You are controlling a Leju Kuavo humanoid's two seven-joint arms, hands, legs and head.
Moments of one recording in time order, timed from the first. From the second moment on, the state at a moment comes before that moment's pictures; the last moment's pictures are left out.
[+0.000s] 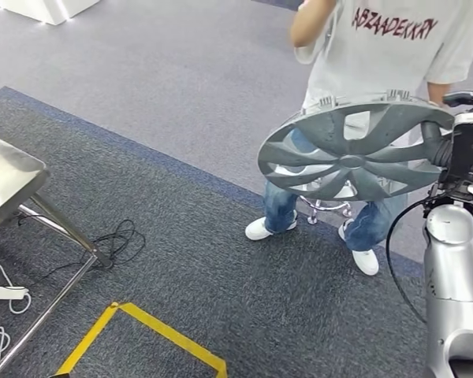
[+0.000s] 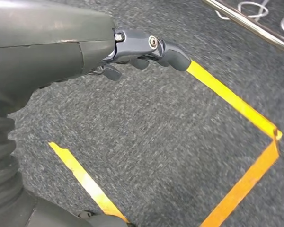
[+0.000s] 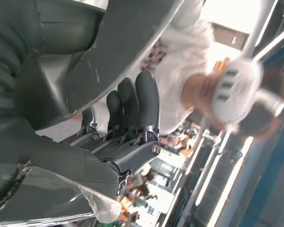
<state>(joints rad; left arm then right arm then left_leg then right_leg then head) -0.08 -0.12 1.14 -0.28 -0.81 0.43 -0.53 -0.50 -0.23 0.01 -1.47 0.40 -0.42 -0.23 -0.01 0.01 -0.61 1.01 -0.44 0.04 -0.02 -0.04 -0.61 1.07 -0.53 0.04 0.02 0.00</state>
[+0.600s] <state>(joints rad) -0.08 -0.13 1.14 -0.28 -0.81 0.44 -0.53 -0.50 -0.23 0.01 -1.46 0.40 -0.42 -0.23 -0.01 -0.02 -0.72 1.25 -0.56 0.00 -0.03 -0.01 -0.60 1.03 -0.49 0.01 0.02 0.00</state>
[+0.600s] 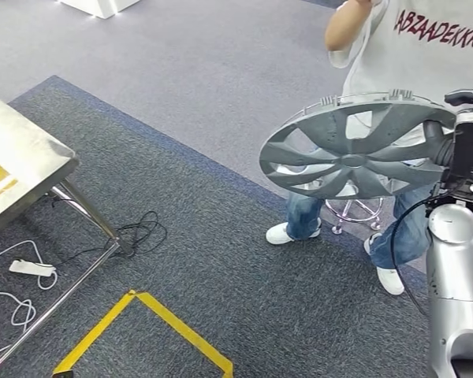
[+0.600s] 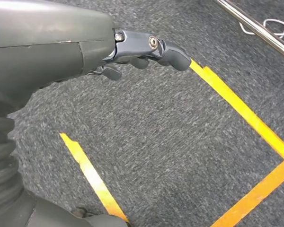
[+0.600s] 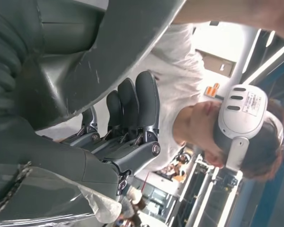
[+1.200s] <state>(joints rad) -0.05 -0.08 1.14 -0.28 -0.93 0.42 -0.40 -0.52 -0.20 0.05 -1.45 0.44 -0.42 -0.23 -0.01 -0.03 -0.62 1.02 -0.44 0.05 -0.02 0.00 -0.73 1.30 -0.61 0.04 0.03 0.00</state>
